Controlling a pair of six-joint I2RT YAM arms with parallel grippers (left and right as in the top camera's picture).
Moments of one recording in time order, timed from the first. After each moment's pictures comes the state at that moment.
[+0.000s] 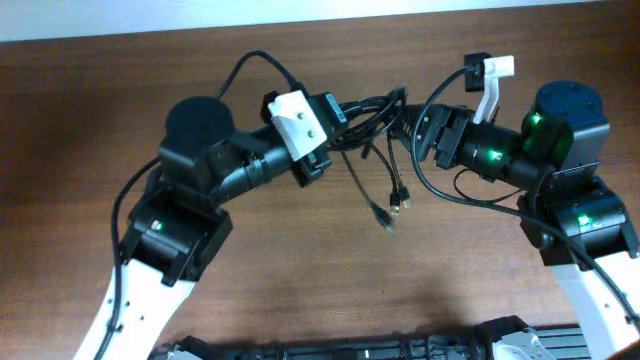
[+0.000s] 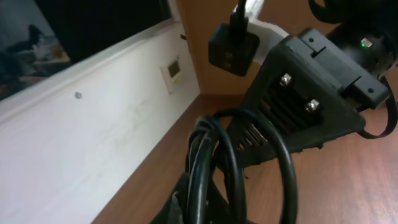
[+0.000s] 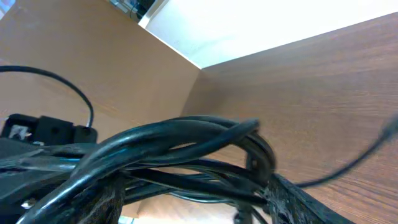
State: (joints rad) left arm -0.52 1.20 1.33 -0.26 0.57 0.33; right arm 0.18 1.07 1.21 -0.44 -0.73 0.68
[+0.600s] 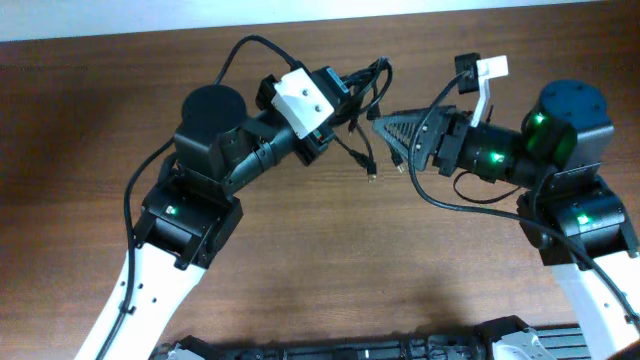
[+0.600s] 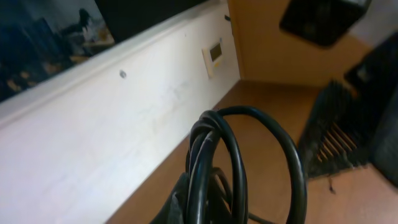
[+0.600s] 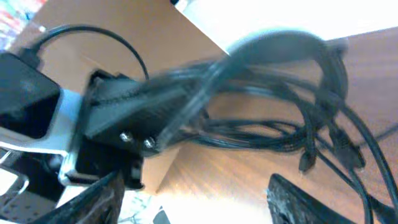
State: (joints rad) left arm -0.52 1.25 1.33 -0.23 0.37 0.34; right arm 0.18 1.07 1.21 -0.36 -0.88 0.68
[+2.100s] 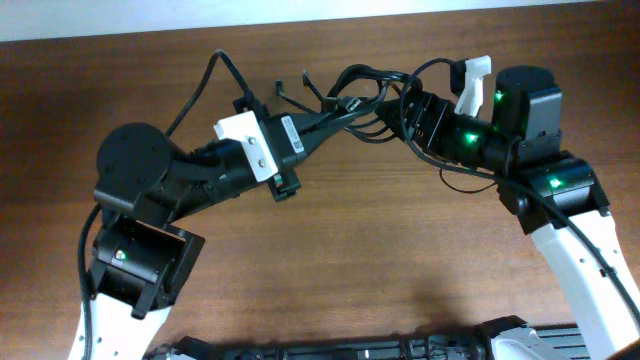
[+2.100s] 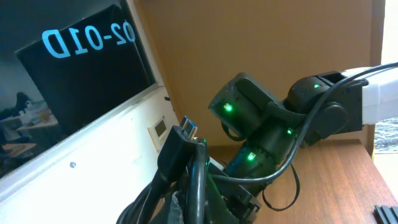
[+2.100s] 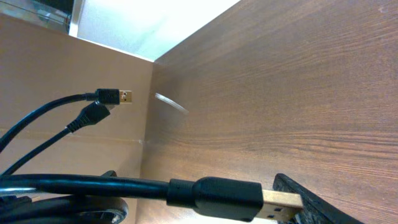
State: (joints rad) left arm -0.45 1.10 1.33 -0.09 0.78 0.22; right arm 0.18 1.20 1.21 -0.57 -0.60 0.77
